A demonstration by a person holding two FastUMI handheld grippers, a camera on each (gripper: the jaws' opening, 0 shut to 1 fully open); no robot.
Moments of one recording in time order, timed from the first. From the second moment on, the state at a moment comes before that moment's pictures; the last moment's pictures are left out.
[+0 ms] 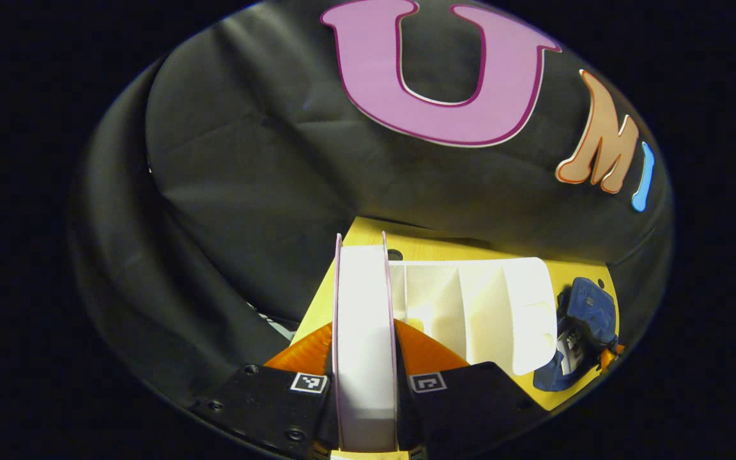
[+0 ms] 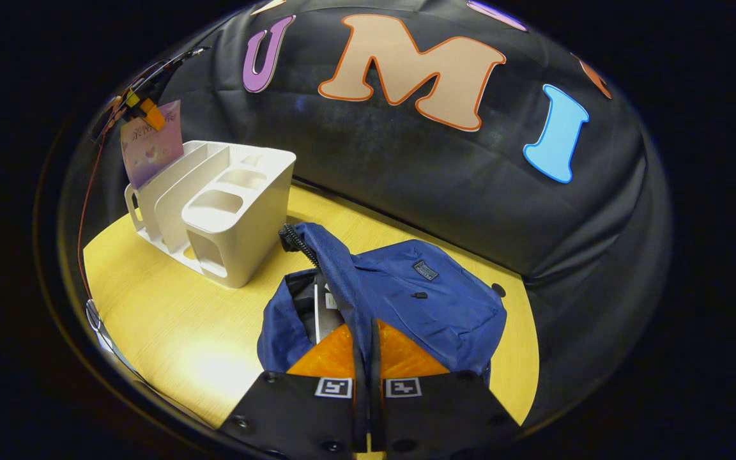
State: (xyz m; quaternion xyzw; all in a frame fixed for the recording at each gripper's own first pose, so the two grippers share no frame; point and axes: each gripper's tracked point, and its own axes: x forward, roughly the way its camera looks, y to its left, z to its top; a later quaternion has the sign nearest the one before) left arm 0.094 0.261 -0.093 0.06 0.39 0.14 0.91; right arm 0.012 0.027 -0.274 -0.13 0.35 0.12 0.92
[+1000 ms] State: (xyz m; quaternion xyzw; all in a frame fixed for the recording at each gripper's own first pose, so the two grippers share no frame) left arm 0.039 0.173 0.028 -0.02 0.24 0.11 0.96; right arm 0.016 0.027 -0.270 -0.13 0.34 0.16 0.92
